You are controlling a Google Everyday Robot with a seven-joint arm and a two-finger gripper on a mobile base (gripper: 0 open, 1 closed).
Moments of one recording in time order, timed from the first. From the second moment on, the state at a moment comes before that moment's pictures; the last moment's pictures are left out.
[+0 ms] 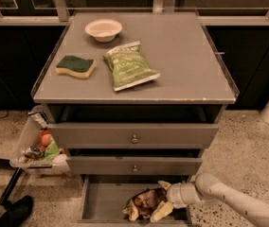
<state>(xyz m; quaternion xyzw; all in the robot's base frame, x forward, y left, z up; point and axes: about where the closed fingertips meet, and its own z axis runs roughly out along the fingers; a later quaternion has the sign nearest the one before) 0.468 -0.113 0.281 -0.46 0.77 0.35 0.27</state>
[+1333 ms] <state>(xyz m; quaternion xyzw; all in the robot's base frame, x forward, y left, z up) 0.549 -0.125 0.179 -0.43 0.81 0.25 0.31</state>
